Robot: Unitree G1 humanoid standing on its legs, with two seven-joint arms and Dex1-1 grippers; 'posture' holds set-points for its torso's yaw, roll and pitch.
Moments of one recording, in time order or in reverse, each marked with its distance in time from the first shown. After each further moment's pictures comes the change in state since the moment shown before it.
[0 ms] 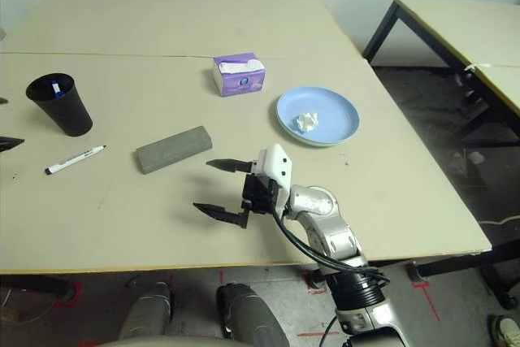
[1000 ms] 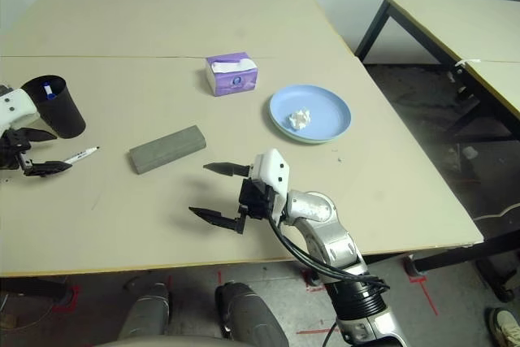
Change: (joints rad) left arm -0.330 -0.362 -0.310 0.385 0.386 -0.136 0.183; right arm 0.041 -0.015 0.007 -0.079 -0.003 0.032 -0.053
